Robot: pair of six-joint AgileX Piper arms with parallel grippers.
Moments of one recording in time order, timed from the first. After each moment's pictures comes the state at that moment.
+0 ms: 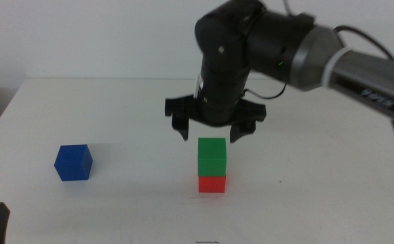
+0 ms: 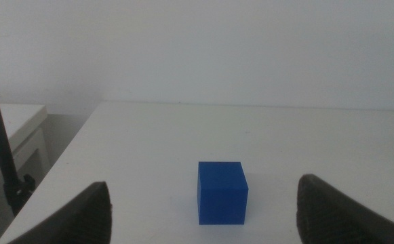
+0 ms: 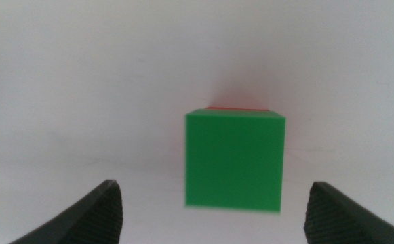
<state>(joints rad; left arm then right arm) -0.02 -0.01 0.03 0.05 0.13 -0.11 0.76 2.02 -1.89 -0.12 1.23 0.79</state>
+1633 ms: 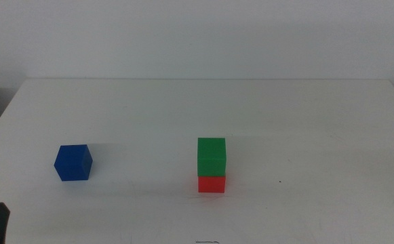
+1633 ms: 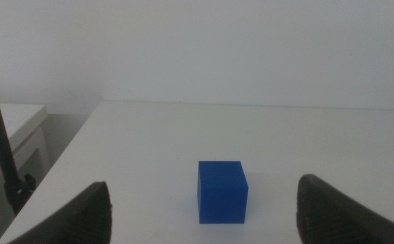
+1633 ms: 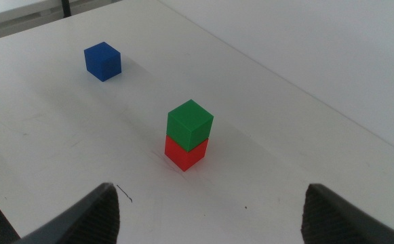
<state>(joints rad) -0.02 -0.01 0.03 0.05 0.13 -0.11 0.53 0.52 -0.90 0.17 0.89 -0.33</state>
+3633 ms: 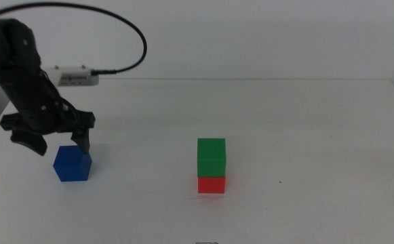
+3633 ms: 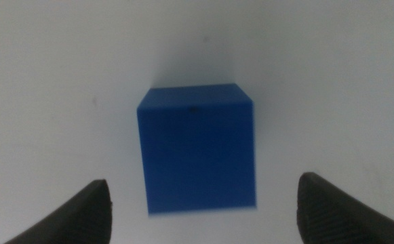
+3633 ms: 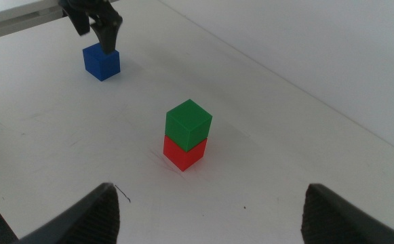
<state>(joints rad) -0.05 1.82 -1.36 -0.07 1.05 0.00 0.53 0.52 -0.90 0.17 0.89 -0.33</state>
